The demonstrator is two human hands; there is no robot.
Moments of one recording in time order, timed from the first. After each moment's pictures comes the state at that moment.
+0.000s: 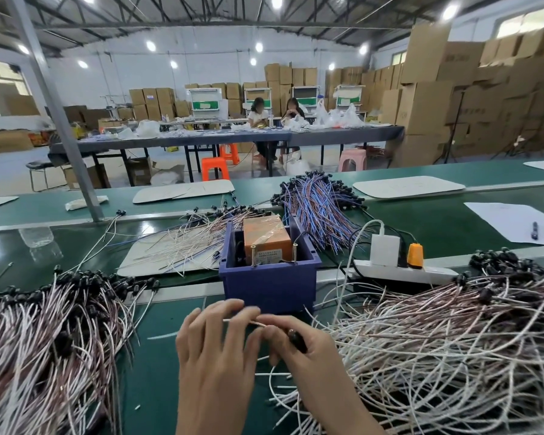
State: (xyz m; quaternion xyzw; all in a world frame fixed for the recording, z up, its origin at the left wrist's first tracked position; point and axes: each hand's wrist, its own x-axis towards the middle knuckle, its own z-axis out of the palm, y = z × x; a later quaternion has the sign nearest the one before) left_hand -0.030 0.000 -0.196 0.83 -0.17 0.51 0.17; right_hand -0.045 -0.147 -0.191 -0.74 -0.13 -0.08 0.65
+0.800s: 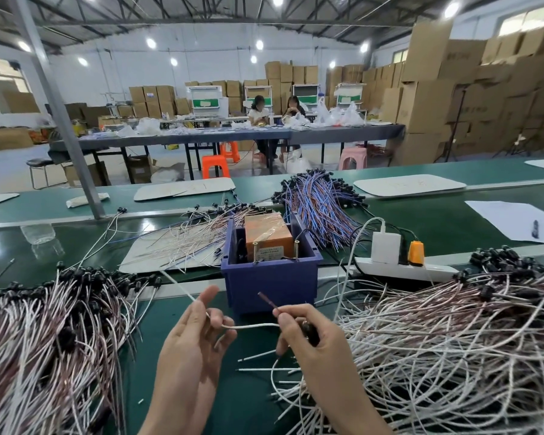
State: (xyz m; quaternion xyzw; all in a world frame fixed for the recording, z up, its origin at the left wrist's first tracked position) left_hand -0.017 0.021 -0.175 0.46 0.06 0.05 0.89; right_hand -0.048 -0.149 -0.189 -0.73 -0.09 -0.14 0.66
